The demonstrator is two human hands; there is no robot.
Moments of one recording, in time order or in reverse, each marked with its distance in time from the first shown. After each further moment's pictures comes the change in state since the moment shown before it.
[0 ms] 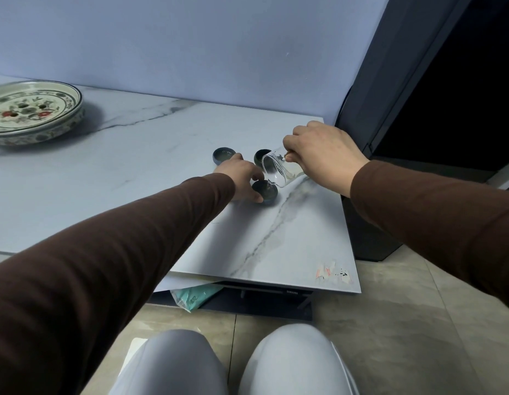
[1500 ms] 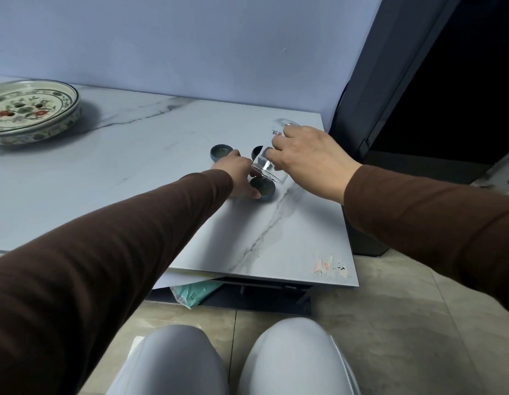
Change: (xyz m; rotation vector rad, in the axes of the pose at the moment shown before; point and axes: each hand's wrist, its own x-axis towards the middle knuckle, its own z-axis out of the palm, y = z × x) left_hand 0.001 0.002 0.001 -0.005 0.016 -0.073; right_hand -0.010 -0.020 -0.003 -0.317 0.010 -0.271
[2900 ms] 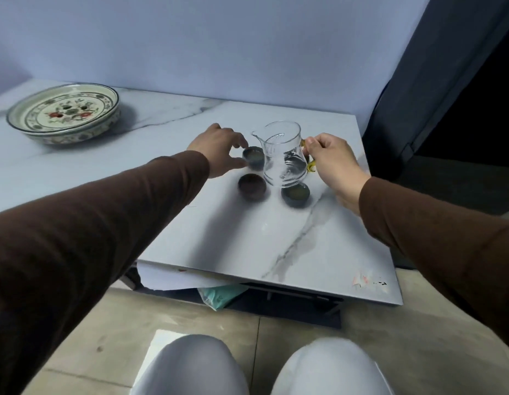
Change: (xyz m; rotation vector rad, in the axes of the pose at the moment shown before) left_hand -0.026 -0.088 -0.057 0.021 0.209 0.010; right_hand 0.042 -0.027 0.047 1.446 0.145 1.038
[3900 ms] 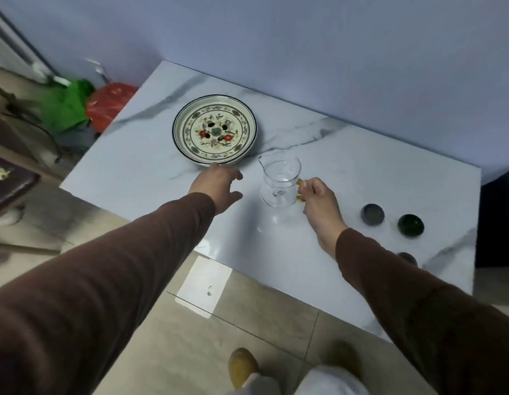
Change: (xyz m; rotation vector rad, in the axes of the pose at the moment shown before) left_hand -0.092 -0.250 -0.196 -0.117 -0.229 -0.422; right_hand 0.017 -0.252 0.227 0.142 -0.360 0.372
